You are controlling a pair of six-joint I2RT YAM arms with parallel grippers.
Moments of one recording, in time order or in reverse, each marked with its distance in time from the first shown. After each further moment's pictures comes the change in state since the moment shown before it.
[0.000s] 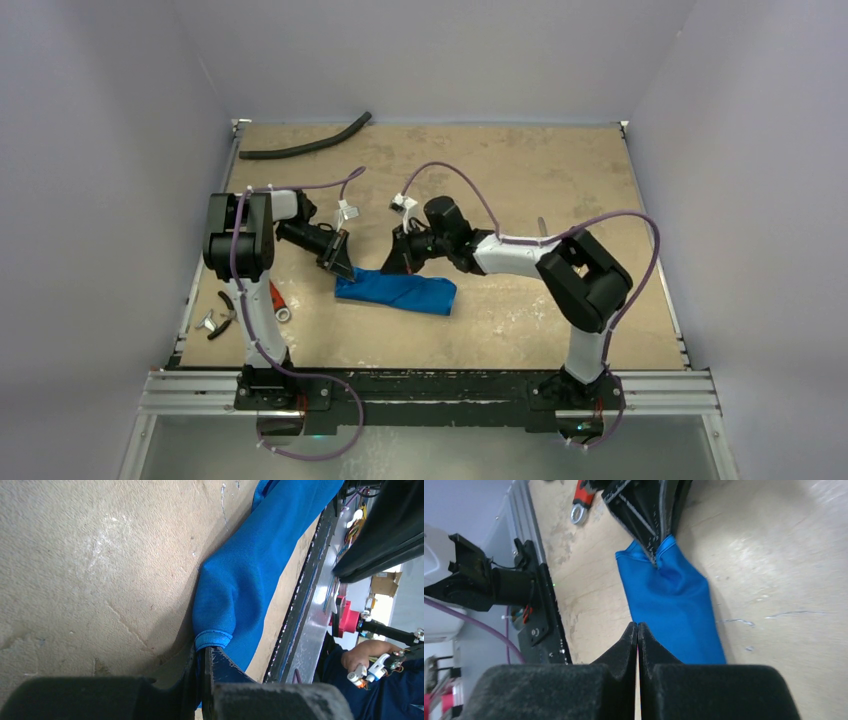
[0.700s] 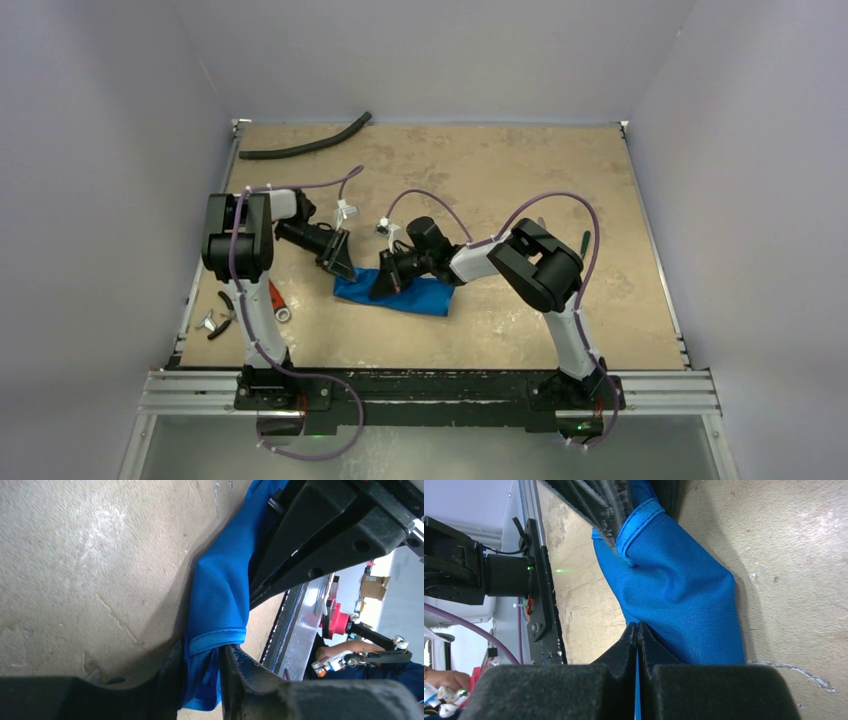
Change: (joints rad) left arm 0.003 -0.004 0.002 -0.012 -0.002 -0.023; right arm 0.052 0.308 0.026 0.217 -0.147 0.163
